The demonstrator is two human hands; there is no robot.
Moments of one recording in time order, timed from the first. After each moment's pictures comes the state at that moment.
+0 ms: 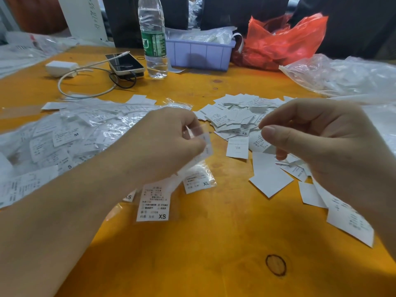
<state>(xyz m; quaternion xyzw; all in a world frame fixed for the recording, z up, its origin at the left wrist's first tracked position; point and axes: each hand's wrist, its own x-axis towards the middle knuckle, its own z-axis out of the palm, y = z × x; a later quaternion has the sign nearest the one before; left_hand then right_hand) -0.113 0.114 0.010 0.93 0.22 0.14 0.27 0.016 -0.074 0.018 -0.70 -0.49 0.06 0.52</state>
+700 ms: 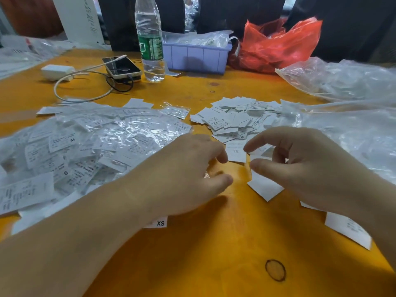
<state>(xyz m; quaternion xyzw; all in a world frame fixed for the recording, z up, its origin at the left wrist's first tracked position) -0.107 0.095 -0.009 0.97 0.08 0.08 0.20 0.013 -0.071 0.011 -0.81 -0.49 0.05 0.32</state>
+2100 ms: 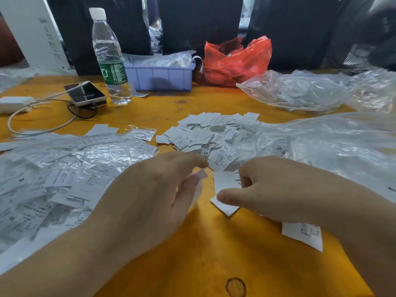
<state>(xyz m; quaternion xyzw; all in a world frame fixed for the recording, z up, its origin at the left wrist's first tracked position) -0.105 0.074 -0.004 0.95 0.00 0.26 0.17 0.008 -0.082 0.030 -0.93 -0.33 0.14 0.06</state>
